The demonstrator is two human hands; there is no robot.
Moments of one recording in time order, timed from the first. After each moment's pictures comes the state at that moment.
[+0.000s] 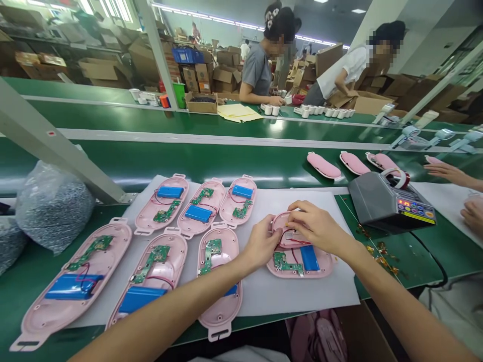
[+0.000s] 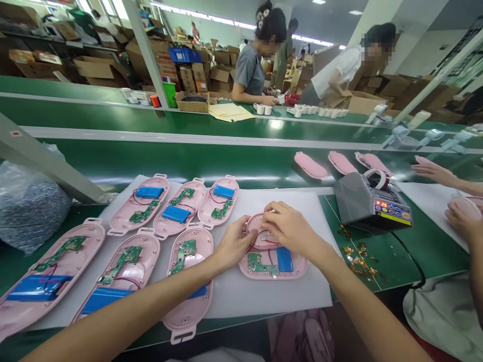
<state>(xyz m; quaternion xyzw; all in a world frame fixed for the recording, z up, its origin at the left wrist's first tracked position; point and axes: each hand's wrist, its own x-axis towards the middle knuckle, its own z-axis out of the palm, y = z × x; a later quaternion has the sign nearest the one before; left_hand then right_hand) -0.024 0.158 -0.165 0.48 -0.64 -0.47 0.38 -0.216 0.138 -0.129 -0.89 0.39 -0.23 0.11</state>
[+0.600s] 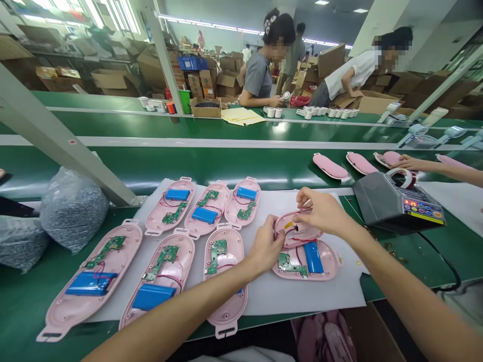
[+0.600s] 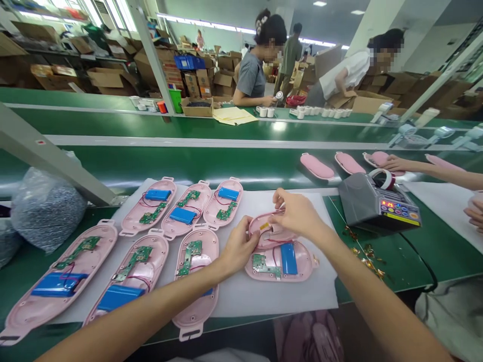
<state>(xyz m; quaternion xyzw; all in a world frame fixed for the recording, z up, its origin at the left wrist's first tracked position) -0.023 0.166 -0.166 0.52 -0.64 -0.42 0.37 -0.214 0.114 -0.113 -0.78 0.56 -0.21 0.17</state>
